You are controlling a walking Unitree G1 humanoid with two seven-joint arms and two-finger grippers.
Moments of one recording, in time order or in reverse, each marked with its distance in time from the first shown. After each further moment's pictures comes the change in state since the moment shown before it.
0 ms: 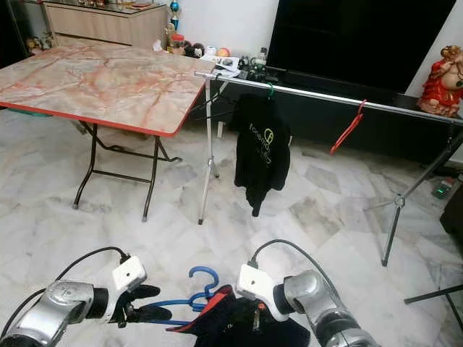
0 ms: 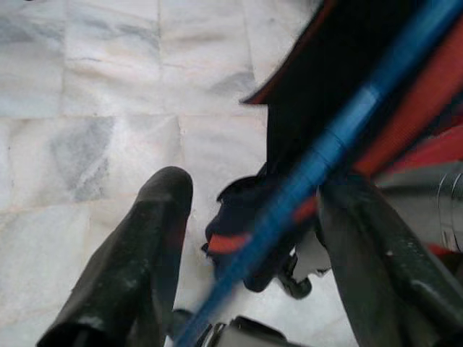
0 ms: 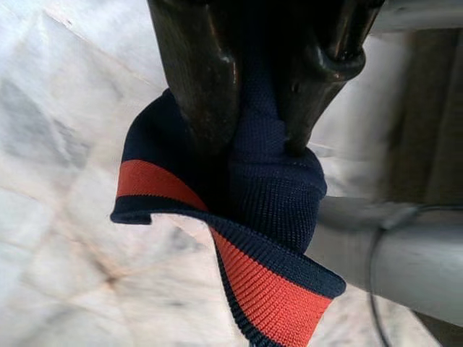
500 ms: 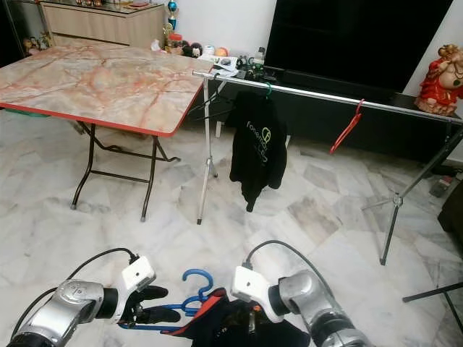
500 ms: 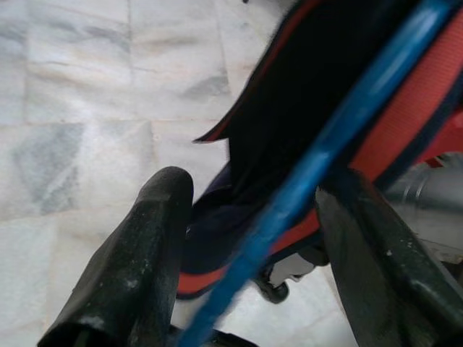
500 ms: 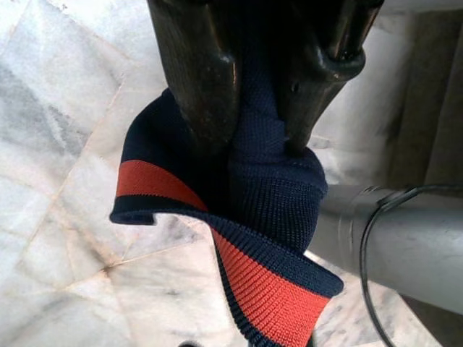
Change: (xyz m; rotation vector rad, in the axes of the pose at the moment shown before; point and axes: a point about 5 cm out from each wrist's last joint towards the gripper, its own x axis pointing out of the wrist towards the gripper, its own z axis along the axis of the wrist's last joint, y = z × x) left arm 0.010 -0.008 0.007 -0.025 0.000 -0.082; right arm 0.009 0.001 0.006 -0.013 -0.017 -0.010
